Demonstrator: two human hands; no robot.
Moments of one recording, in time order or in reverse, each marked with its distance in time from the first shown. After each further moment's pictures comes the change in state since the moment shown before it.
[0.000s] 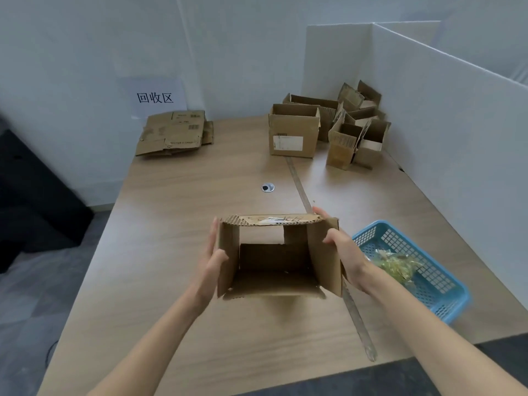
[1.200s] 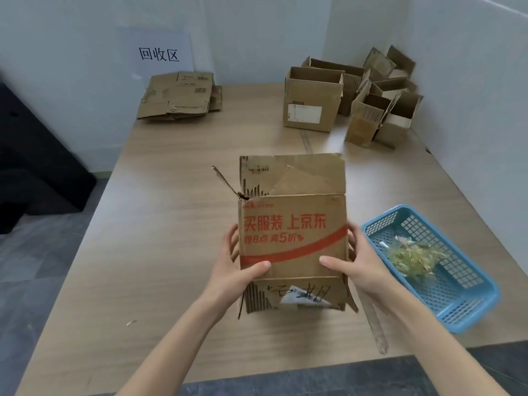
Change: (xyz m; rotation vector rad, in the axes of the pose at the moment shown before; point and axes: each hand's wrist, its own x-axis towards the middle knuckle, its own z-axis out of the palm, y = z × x) left_hand -0.009 -0.058 0.028 -0.099 -0.081 -0.093; right_hand 0.000 0.078 -0.005 -0.039 0.013 0.061
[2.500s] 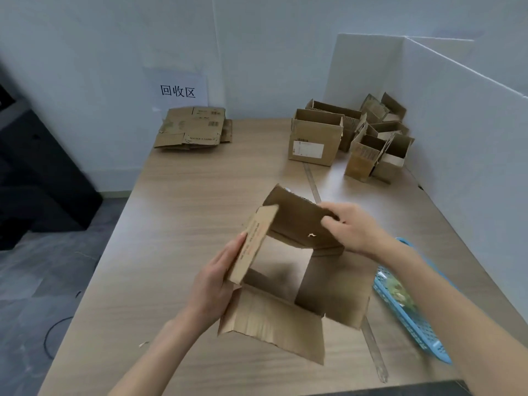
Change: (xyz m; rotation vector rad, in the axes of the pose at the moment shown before) left_hand -0.012 0.043 -0.059 0.530 0.112 0.550; right_hand 0.035 -0.156 0.014 -0.788 -0.041 -0.314
